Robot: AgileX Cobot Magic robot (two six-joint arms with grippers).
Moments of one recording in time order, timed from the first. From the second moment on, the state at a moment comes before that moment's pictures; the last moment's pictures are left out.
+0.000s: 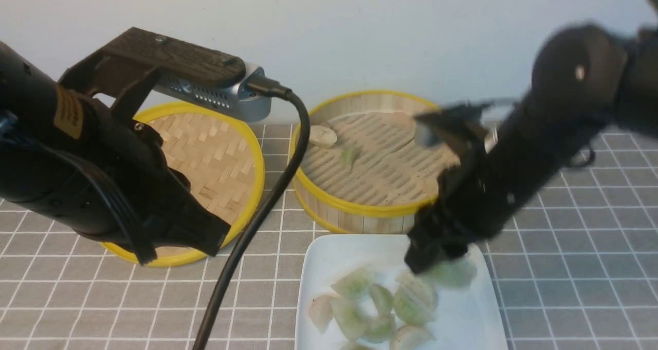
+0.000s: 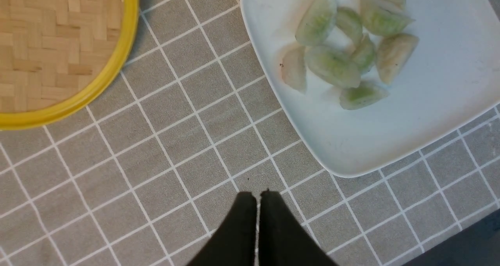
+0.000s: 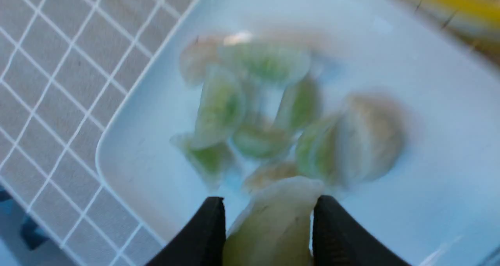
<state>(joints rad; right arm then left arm) 0.45 1.66 -1.19 0.48 1.10 -0.30 -0.61 1.20 -1.26 -0.02 1.25 -0.14</state>
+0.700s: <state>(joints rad) 0.46 1.67 -1.05 0.61 1.03 -0.28 -0.61 1.20 -1.26 -0.02 1.24 -0.13</state>
